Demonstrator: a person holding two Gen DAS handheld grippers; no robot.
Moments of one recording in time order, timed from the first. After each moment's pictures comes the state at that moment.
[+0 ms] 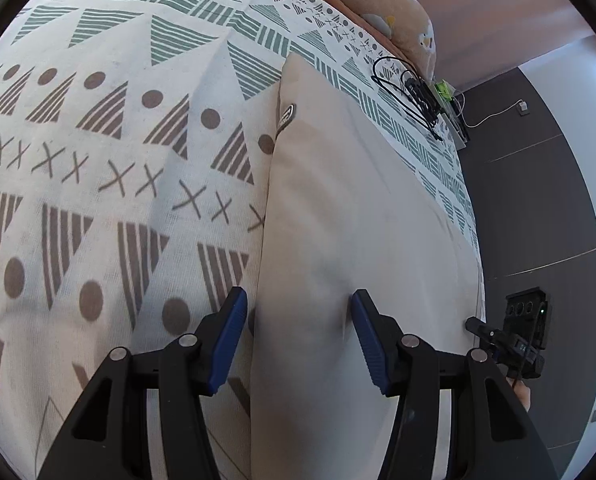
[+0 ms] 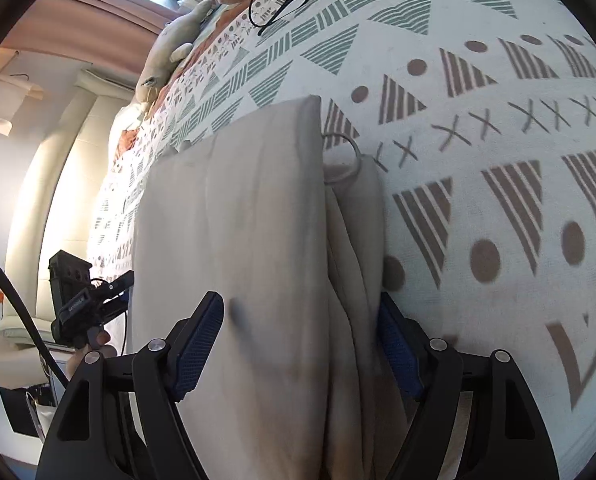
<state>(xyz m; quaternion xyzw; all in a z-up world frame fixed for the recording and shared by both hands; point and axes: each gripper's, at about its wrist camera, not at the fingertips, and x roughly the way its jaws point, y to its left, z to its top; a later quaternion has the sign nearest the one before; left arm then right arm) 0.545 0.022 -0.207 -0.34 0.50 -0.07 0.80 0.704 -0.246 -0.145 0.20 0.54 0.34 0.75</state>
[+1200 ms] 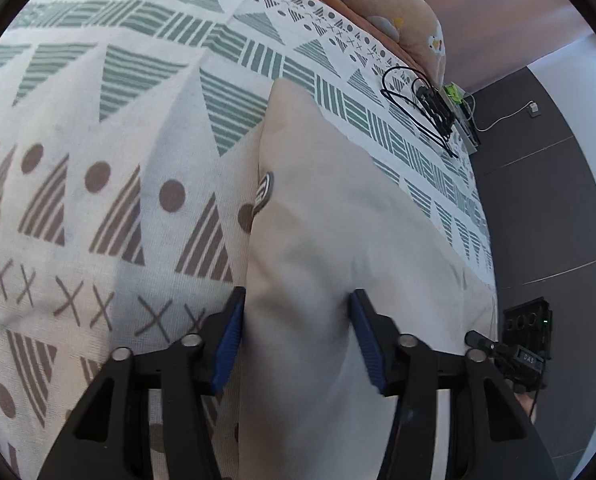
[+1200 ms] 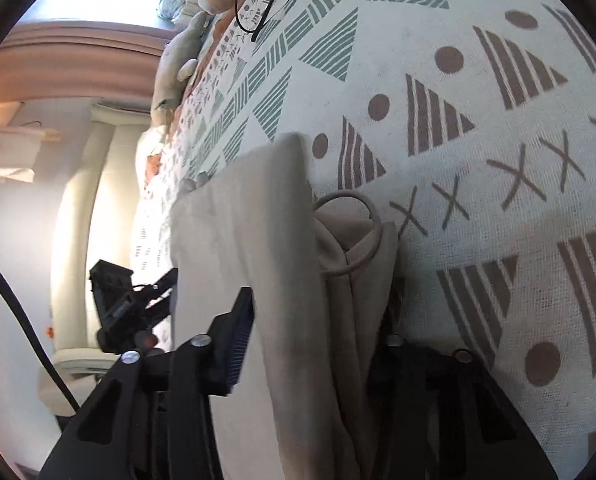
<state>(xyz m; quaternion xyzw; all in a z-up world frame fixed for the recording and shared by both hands) 0.611 0.022 -0.206 -0.32 0.50 -0.04 0.81 0.772 -0.225 -0.198 0.28 0.55 0.36 0.70</state>
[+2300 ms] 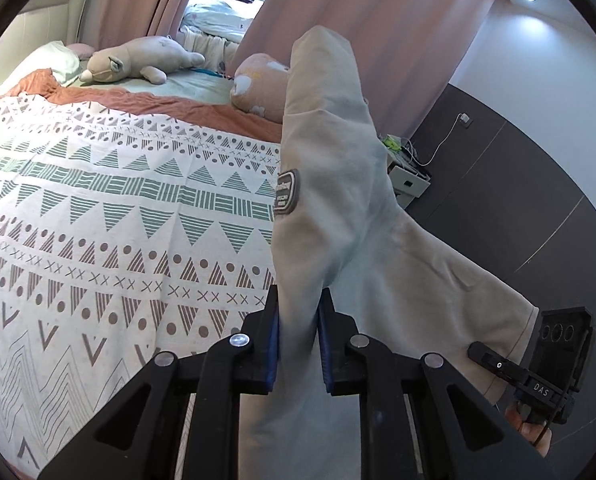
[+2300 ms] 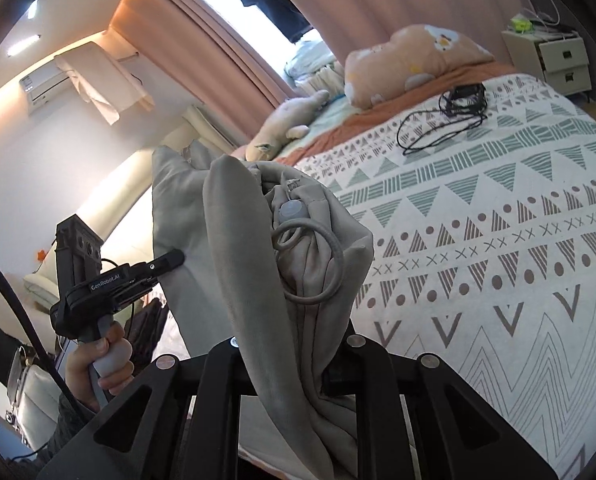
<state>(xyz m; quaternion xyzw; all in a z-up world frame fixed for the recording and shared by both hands) 0.426 -0.047 0.015 -0.21 0.34 -0.04 0.92 0.547 -0.268 -0.056 0.19 0.32 0.42 0.83</state>
